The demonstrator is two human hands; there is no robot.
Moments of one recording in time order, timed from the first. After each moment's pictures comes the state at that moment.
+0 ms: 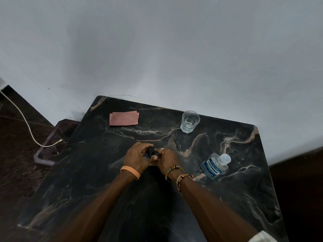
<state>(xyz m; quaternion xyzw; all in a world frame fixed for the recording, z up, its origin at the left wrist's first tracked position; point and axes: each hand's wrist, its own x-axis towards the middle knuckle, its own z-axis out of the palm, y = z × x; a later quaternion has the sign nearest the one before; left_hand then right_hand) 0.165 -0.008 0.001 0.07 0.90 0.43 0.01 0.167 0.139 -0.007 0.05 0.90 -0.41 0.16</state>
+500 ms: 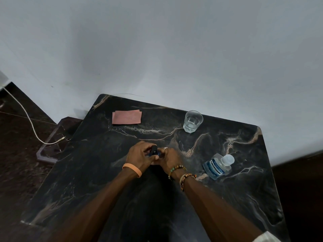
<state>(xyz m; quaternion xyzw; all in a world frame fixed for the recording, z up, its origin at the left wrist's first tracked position) 0.161 -0.012 0.001 0.07 0.90 0.43 0.03 0.167 0.140 -0.001 0.04 0.89 -0.42 0.16</state>
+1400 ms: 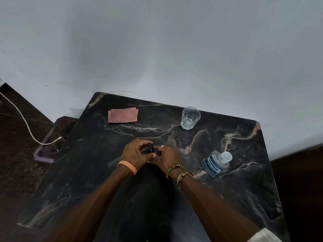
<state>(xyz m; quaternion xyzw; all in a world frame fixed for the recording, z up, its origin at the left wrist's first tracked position) 0.155 -0.014 0.001 0.07 0.90 0.43 0.04 0.165 0.143 -0.018 0.03 0.91 -0.39 0.12</state>
